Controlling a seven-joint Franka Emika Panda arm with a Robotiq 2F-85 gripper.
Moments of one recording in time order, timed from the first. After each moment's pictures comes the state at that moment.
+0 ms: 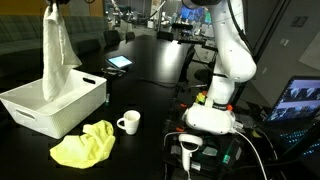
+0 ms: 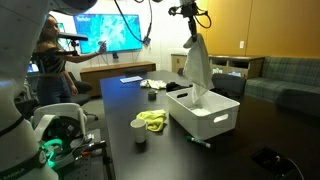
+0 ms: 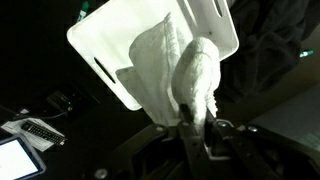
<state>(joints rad) 0.17 0.53 0.13 -0.99 -0.13 1.80 0.83</state>
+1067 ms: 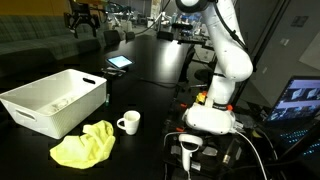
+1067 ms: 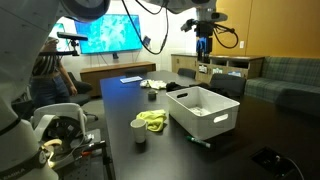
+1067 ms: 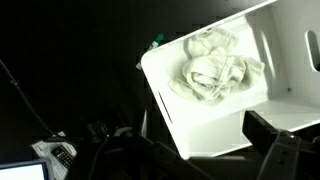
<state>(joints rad) 0.03 0.63 0.13 -1.02 -0.11 1.60 0.54</state>
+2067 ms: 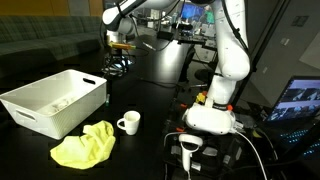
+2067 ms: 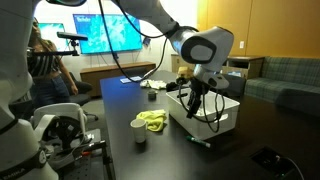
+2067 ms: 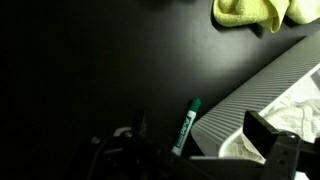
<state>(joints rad) -0.08 0.45 -0.01 -1.81 0.28 2.03 0.35</state>
